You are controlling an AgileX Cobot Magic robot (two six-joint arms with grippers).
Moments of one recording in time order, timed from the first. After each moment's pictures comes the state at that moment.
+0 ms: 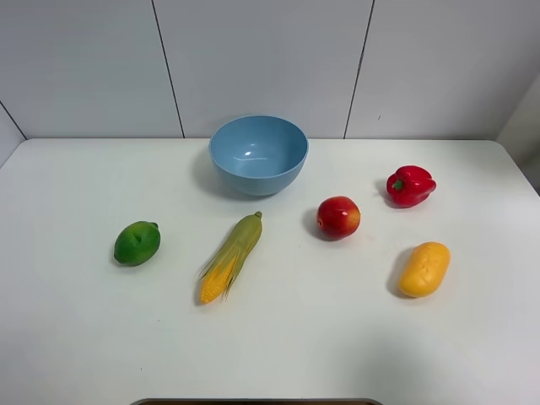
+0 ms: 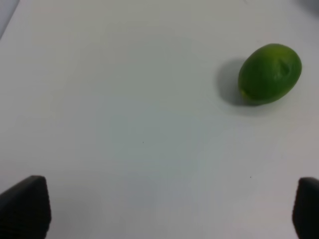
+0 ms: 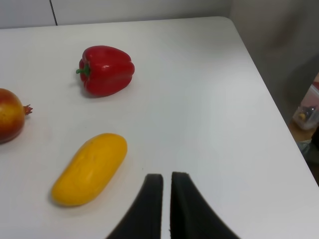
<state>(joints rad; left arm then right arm) -0.03 0.00 -0.44 0.08 1.09 -0.07 -0.03 0.00 -0.56 -0.10 1.10 0.11</state>
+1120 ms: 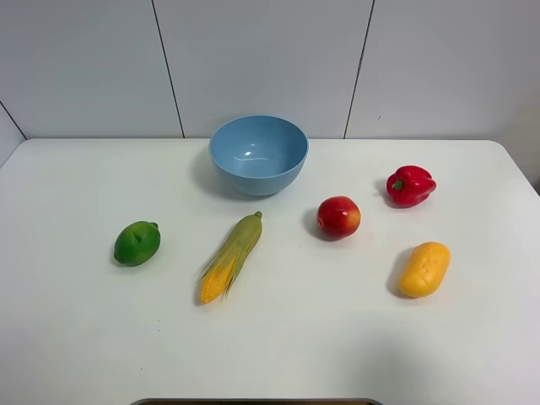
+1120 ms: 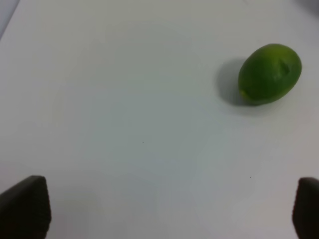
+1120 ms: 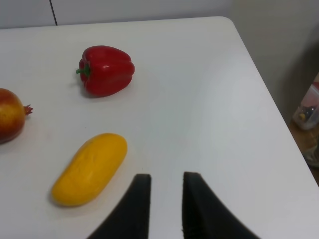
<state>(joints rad) -0.03 0.00 -0.44 0.08 1.09 -0.07 -0.03 0.00 -0.56 -0.10 1.10 0.11</state>
